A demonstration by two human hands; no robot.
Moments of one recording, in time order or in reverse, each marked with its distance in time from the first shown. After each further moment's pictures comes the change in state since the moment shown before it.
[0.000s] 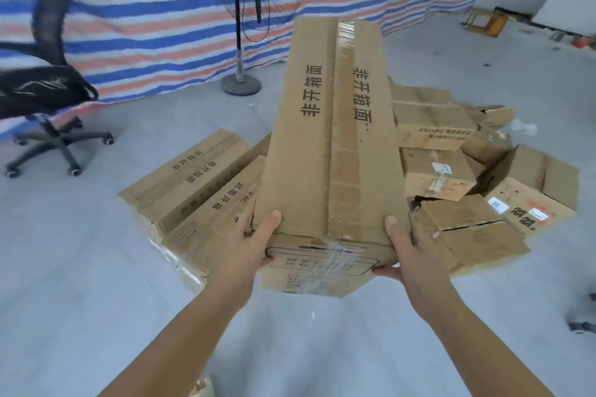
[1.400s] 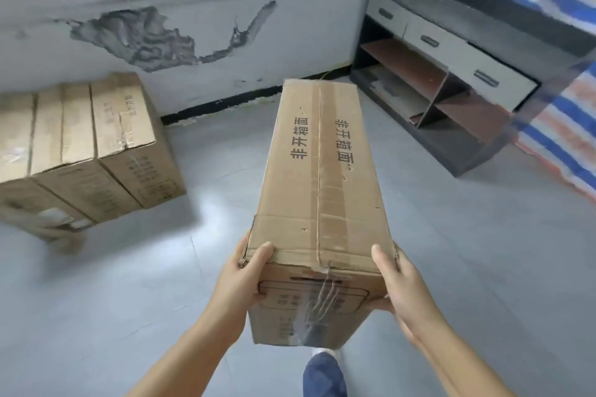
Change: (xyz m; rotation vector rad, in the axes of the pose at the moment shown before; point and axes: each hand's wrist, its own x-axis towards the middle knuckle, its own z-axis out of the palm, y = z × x) left_hand -0.685 -0.149 -0.607 -0.769 1.829 0.147; right_hand -0.725 0.128 0.672 -0.597 -1.982 -0.071
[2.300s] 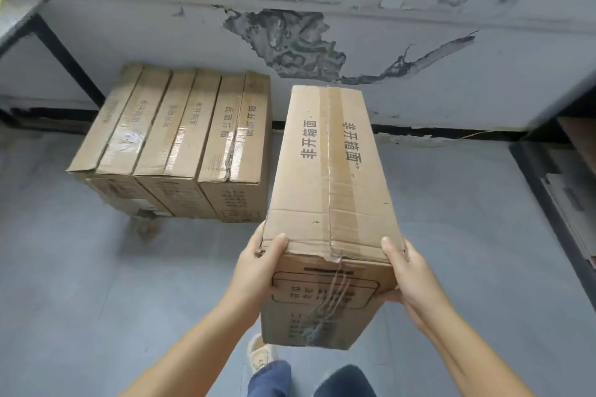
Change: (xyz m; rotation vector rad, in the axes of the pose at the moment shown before) left_hand 0.367 0.205 -0.217 -0.254 0.405 0.000; right_hand 0.401 -0.182 0.362 -0.300 -0.407 0.030
